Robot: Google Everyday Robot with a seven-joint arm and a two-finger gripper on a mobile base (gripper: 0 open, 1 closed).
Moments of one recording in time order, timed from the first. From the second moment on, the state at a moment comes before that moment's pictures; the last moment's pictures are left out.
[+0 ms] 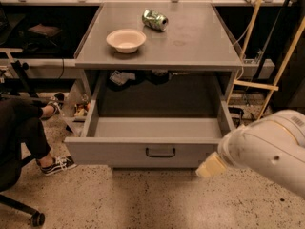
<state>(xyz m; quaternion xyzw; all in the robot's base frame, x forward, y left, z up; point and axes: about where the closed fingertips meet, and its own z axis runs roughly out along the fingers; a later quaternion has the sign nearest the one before) 0.479 -0.209 0.699 -0.35 0.90 -0.08 0.25</state>
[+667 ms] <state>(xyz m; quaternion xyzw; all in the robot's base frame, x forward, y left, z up) 0.343 -0.333 0.751 -0.10 0.94 -0.09 0.32</state>
